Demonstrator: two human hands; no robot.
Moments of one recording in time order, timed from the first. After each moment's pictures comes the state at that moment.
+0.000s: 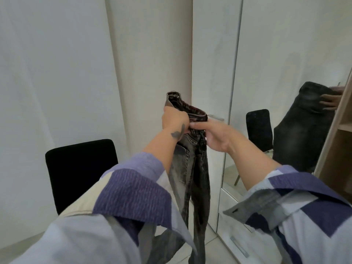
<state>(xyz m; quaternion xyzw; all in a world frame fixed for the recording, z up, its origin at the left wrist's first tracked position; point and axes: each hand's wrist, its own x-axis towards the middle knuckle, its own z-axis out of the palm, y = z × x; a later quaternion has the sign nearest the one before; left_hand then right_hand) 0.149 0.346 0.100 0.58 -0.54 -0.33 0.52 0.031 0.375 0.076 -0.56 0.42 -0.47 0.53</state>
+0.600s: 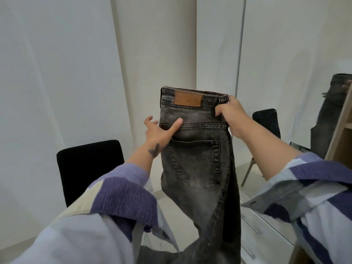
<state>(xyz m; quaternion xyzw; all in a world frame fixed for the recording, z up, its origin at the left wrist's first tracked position) 0.210 0.346 0.058 0.50 -0.58 -0.37 0.52 0.012 0.379 0.111 -0.49 0.50 -0.62 0.34</state>
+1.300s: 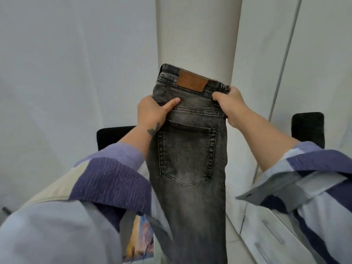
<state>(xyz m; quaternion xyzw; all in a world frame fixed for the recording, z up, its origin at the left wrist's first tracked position) 0.291 0.378 0.091 0.56 -0.56 -0.11 0.60 0.097 0.368 0.121 -0.54 0.47 -0.60 0.36</state>
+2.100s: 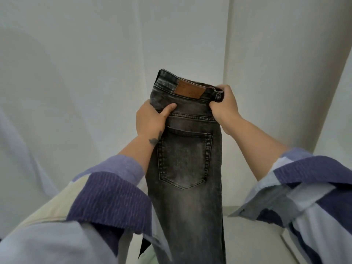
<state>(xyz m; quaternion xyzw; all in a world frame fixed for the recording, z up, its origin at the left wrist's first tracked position) 0.564 0.188 0.086 0.63 -0.49 0.01 0.61 0.389 0.134 0.111 -0.65 0.41 -0.57 0.30</state>
